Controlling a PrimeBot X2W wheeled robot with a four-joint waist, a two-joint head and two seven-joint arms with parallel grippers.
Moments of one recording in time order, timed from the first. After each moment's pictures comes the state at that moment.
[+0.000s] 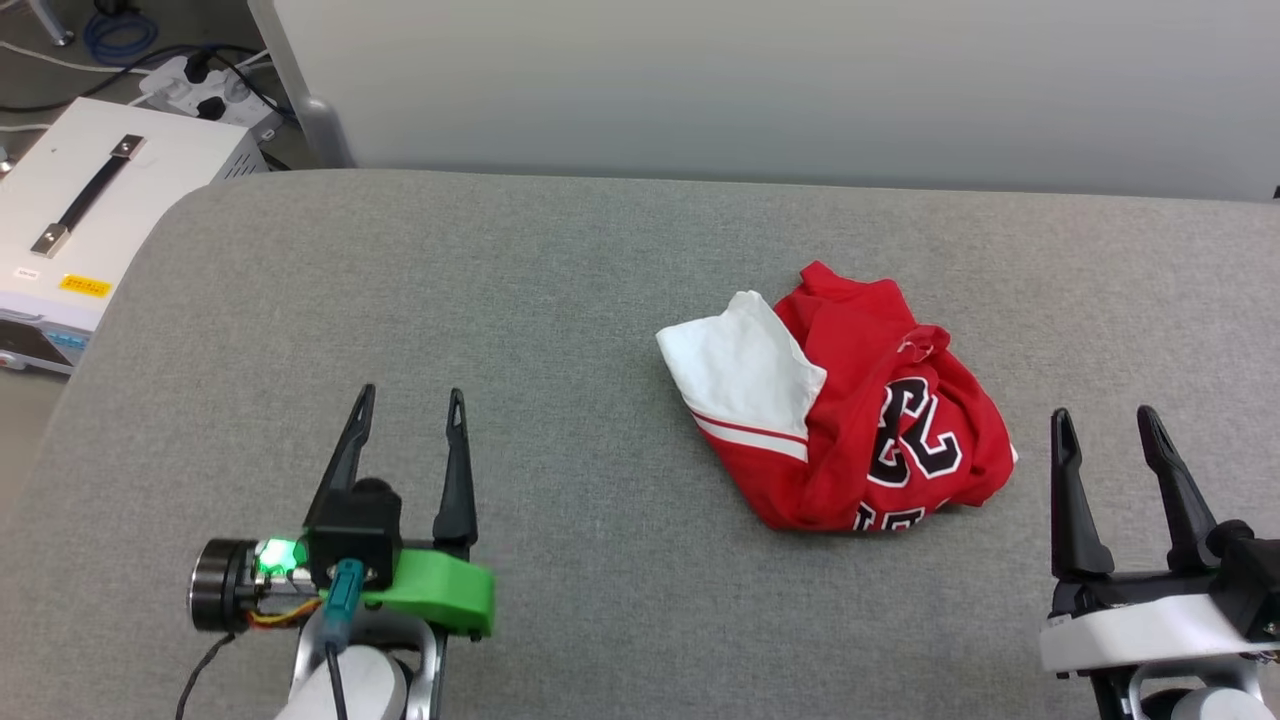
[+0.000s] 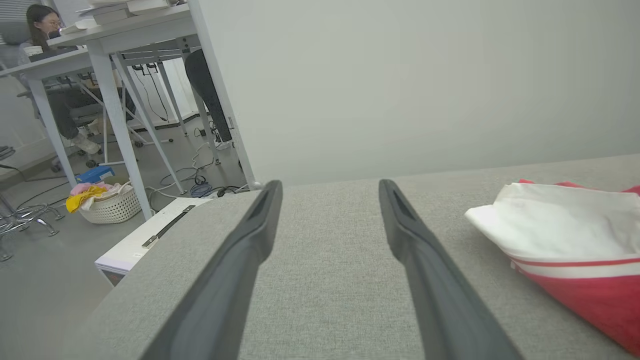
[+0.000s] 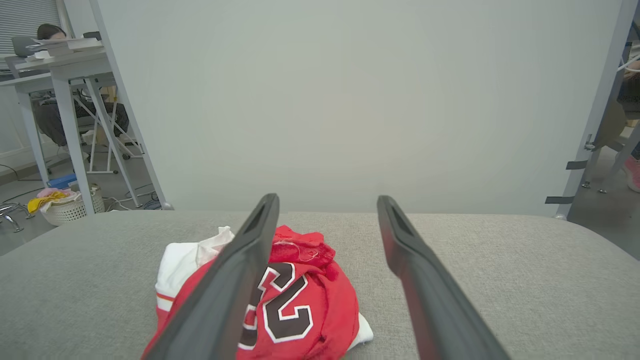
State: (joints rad) left arm -0.21 0.39 -0.53 0.07 -0.36 0.43 -0.26; right arm 0.04 -0.05 -0.06 -0.08 0.15 0.13 -0.26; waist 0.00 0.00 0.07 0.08
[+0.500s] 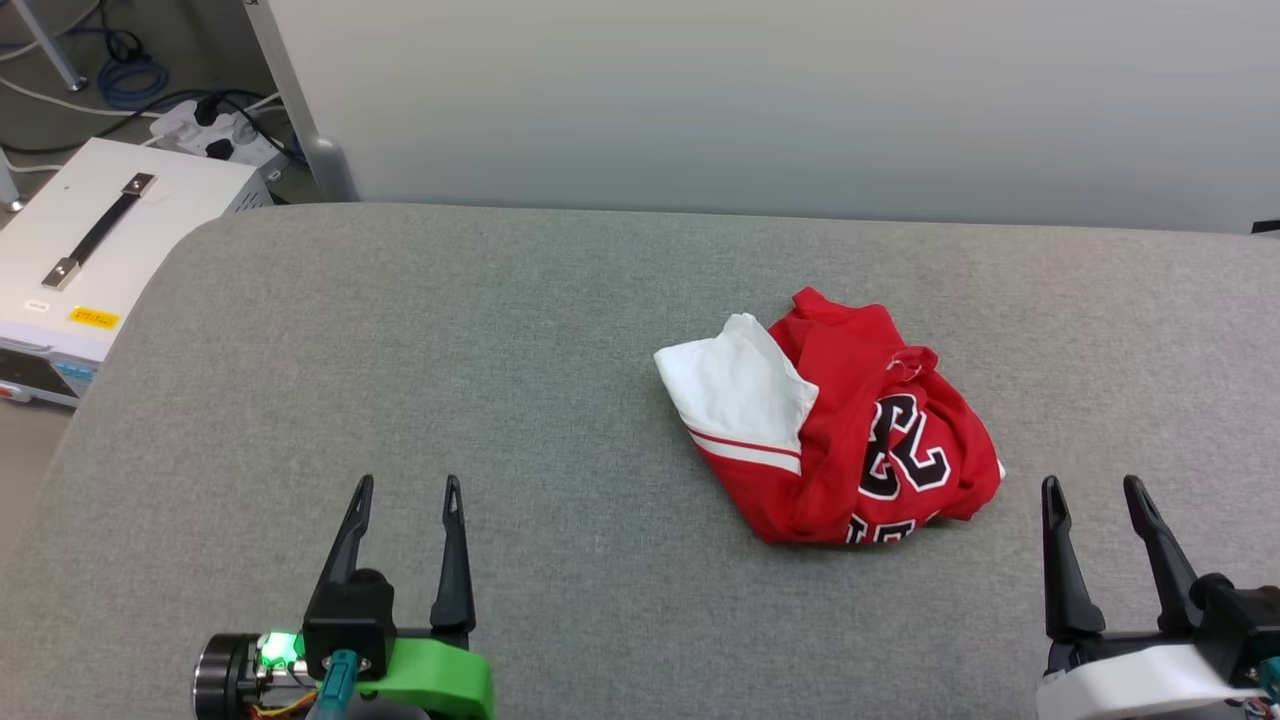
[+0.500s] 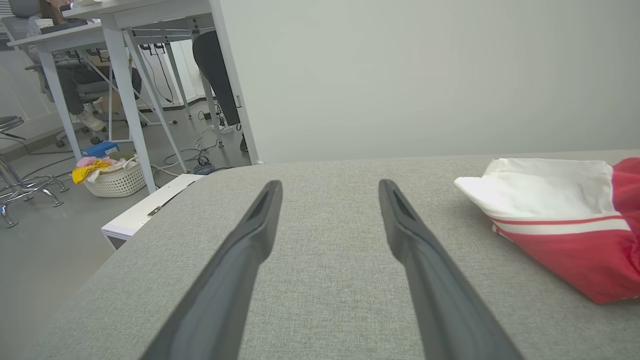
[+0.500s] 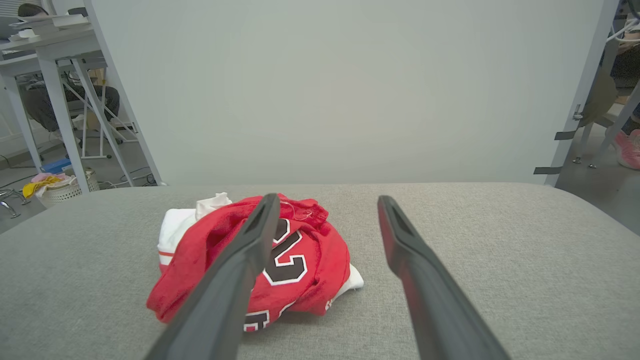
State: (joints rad) left arm 0.03 0.23 -0.30 0.03 -0.18 0.28 -0.26; right arm 0.11 -0.05 -0.06 -0.03 0.16 0.13 -0.26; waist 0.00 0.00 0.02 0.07
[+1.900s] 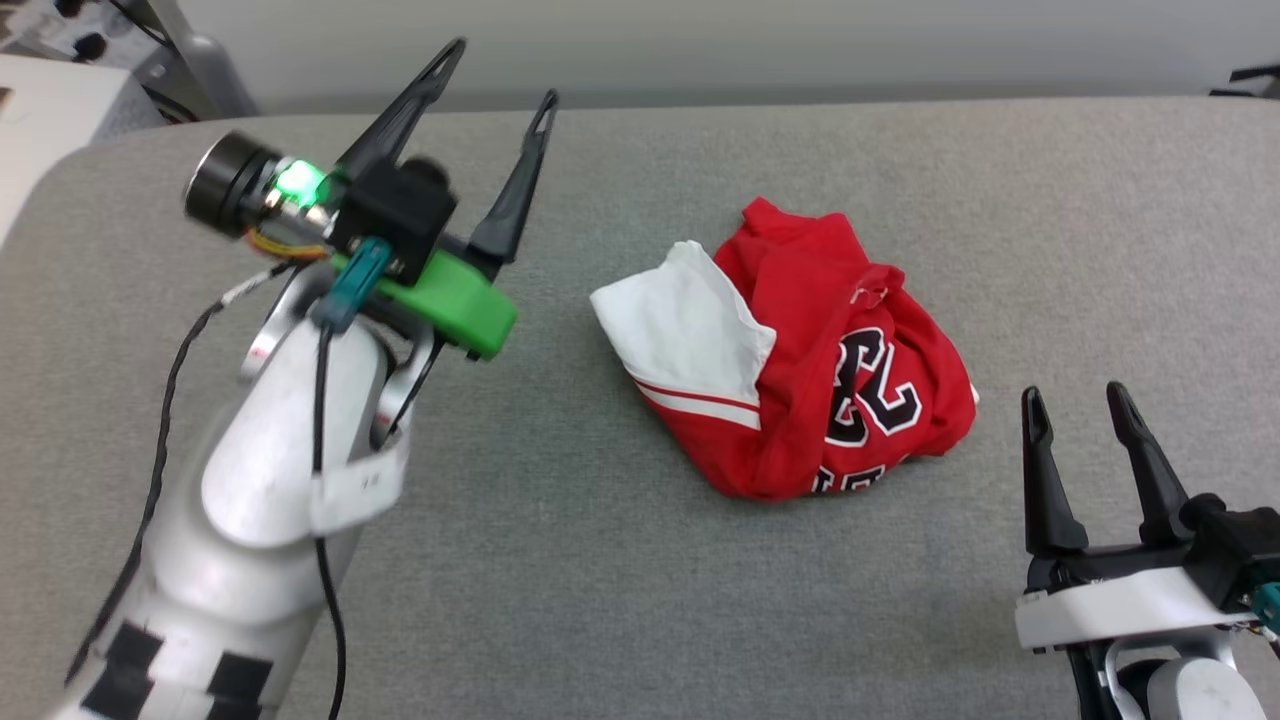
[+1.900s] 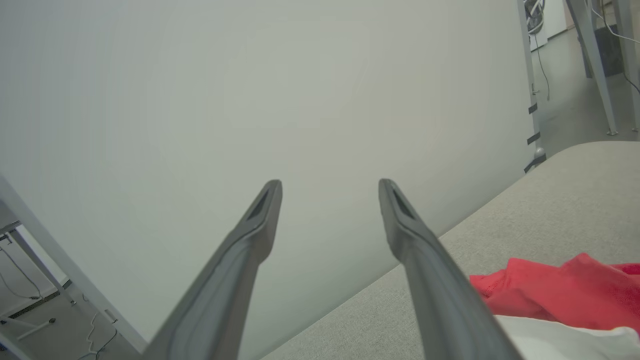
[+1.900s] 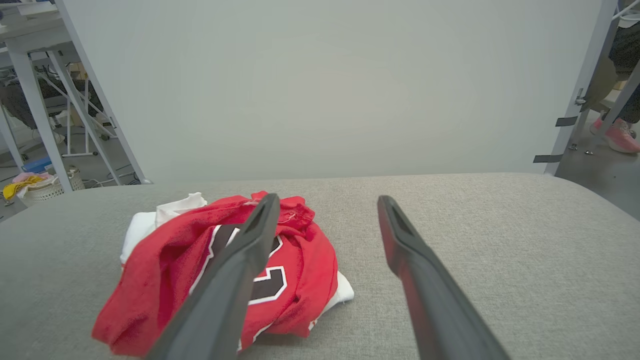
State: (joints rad) left arm -0.71 0.28 -0.38 0.30 -0.08 -0.13 -0.24; right arm 0.00 -0.05 -0.02 -0.05 0.16 0.13 -0.26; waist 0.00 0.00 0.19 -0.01
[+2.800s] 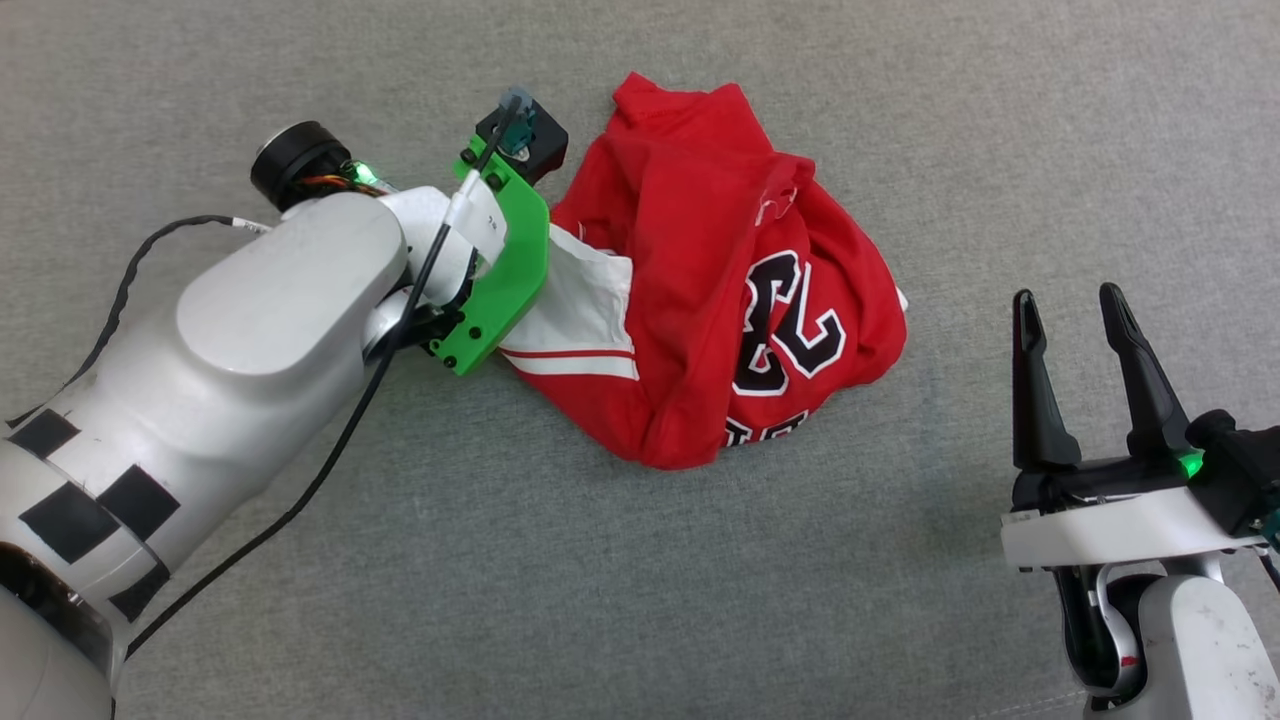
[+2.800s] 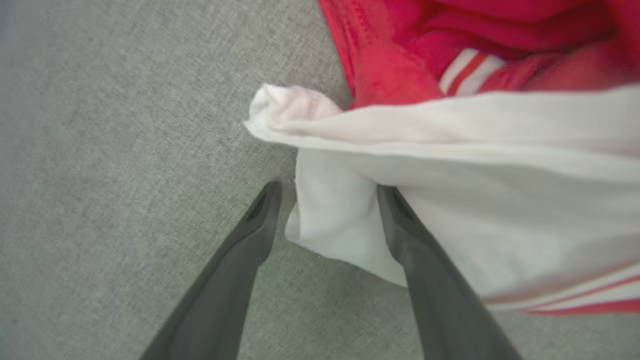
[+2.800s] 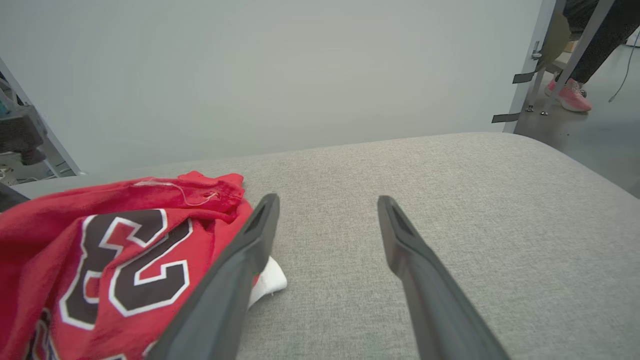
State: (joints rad) left arm -1.22 0.47 -1.26 0.55 -0.88 -0.13 0.68; right arm -0.14 -0.05 0.02 -0.06 0.22 0.13 -0.26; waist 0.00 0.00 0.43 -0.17
